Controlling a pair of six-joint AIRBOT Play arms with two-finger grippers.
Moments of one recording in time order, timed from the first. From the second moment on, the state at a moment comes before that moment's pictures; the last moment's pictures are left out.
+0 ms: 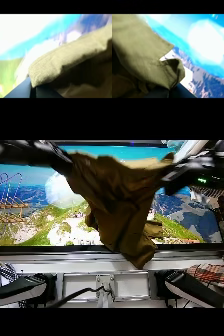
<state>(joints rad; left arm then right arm) -0.32 -1.33 1.84 1.29 -1.35 -1.24 0.45 -1.09 1.79 -1.59 1.49 1.37</state>
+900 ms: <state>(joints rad) 0.08 -1.36 1.57 1.49 -1.55 -1.42 0.48 -1.56 1.78 -1.39 1.22 1.45</state>
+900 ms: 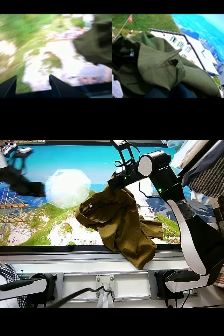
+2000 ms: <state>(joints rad) 0.60 -1.48 1.40 1.62 -1.03 -1.23 0.48 -1.56 1.78 -1.37 1.19 1.36</state>
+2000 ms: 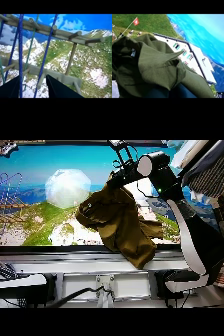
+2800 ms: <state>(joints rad) 0.61 -1.63 1.40 1.73 -0.84 -1.22 0.48 -1.56 1.78 -1.36 1.19 1.35</state>
